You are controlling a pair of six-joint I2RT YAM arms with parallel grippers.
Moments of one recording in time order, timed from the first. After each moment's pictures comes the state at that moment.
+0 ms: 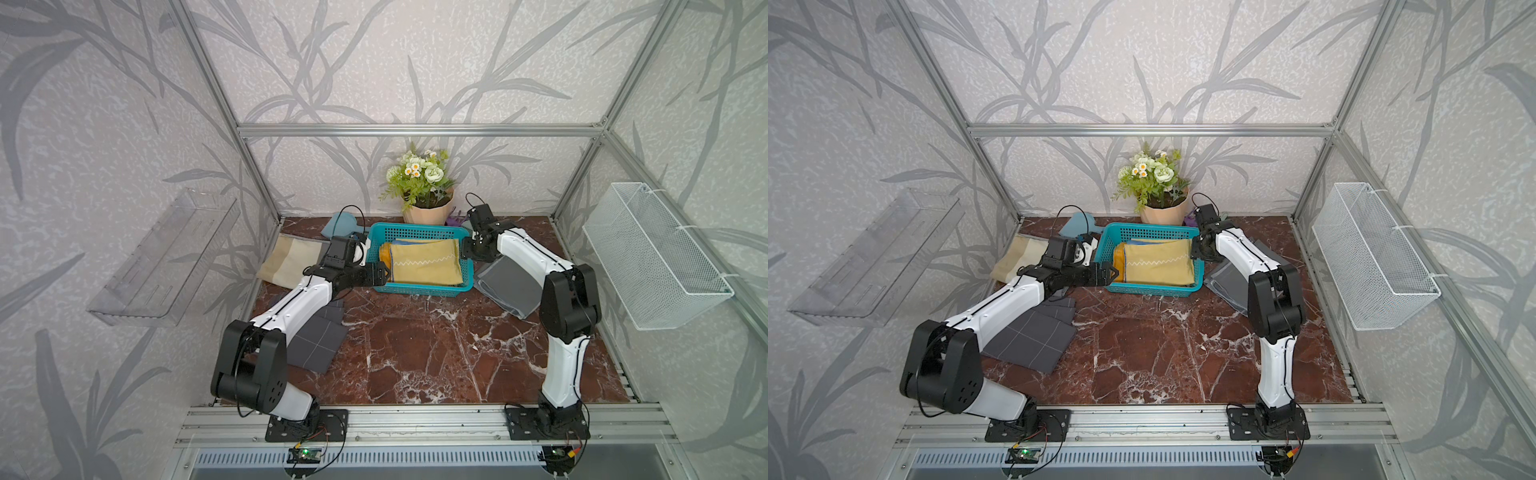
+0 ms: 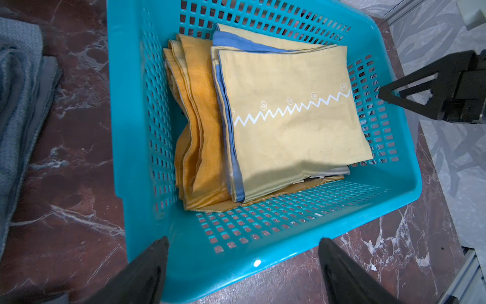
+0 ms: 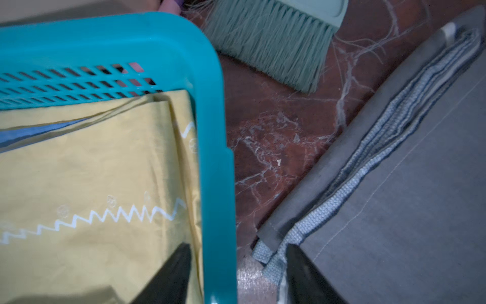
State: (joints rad) left arm -0.26 1.50 1.02 -0.34 0.32 -0.29; right arm 0.30 2.03 1.70 -0.80 0.09 0.44
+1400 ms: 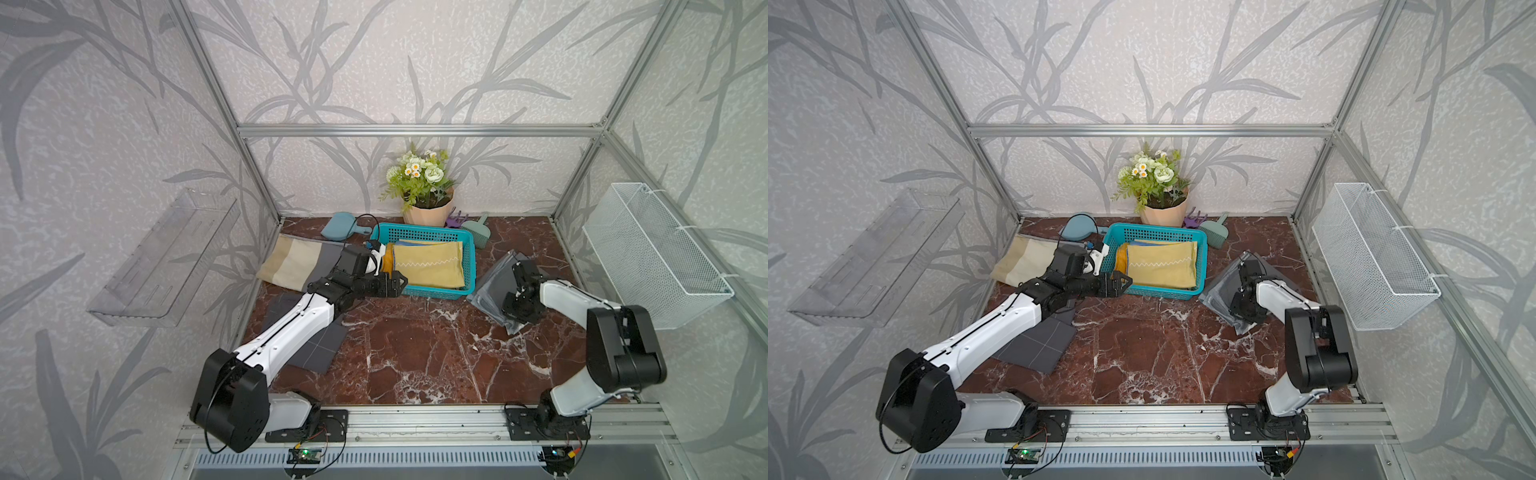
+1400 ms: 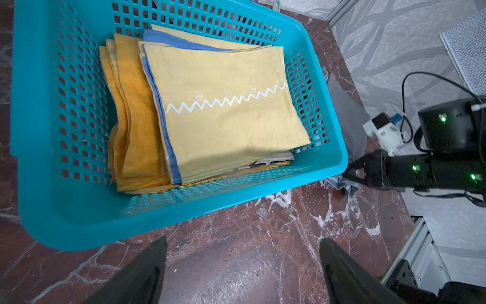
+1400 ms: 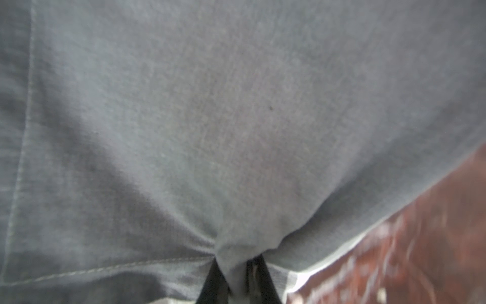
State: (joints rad) left arm -0.44 1.32 0.95 -0.32 0.29 -0.40; right arm 0.12 1.54 0.82 -0.69 0.00 0.58
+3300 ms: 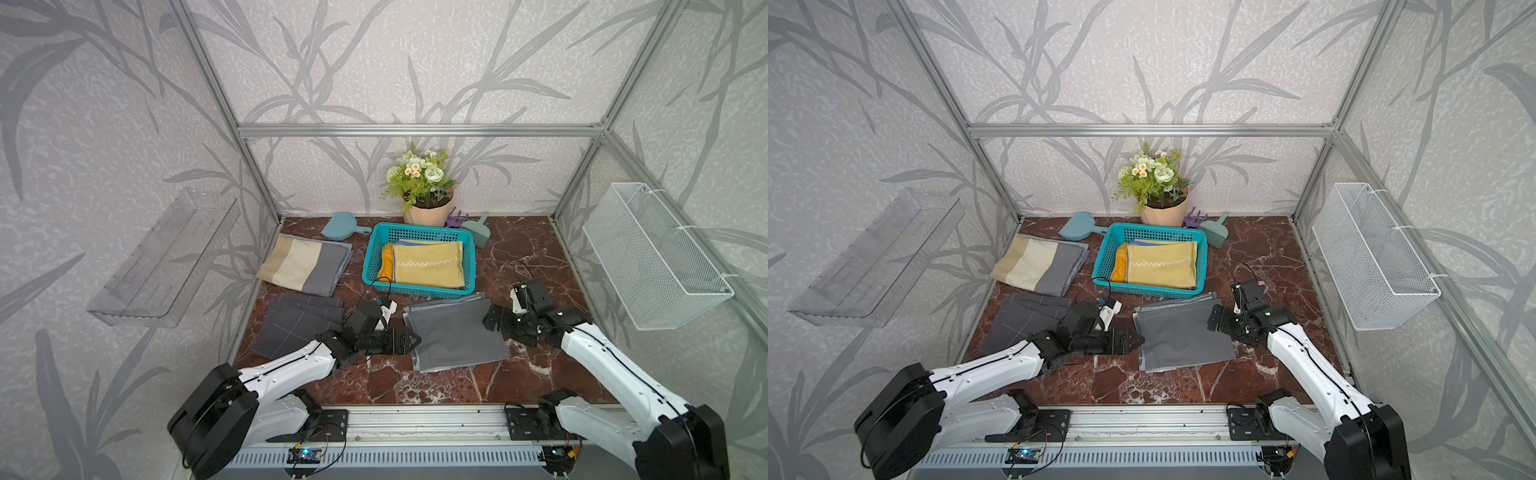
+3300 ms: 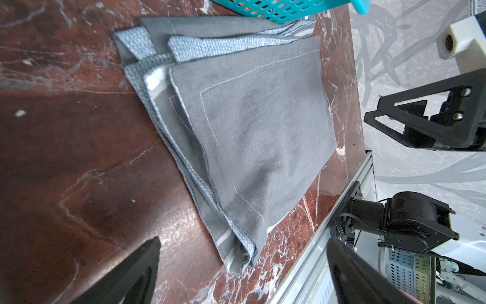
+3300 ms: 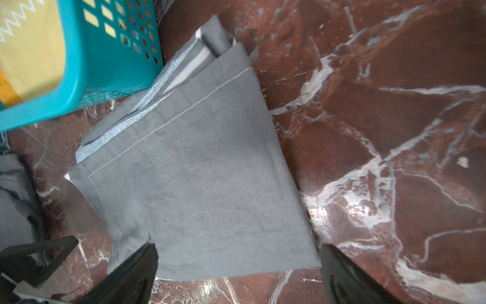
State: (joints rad) left arm -0.70 1.19 0.44 0.01 0.39 -0.74; right arm 0.31 1.07 0.71 -0.77 -0.16 0.65
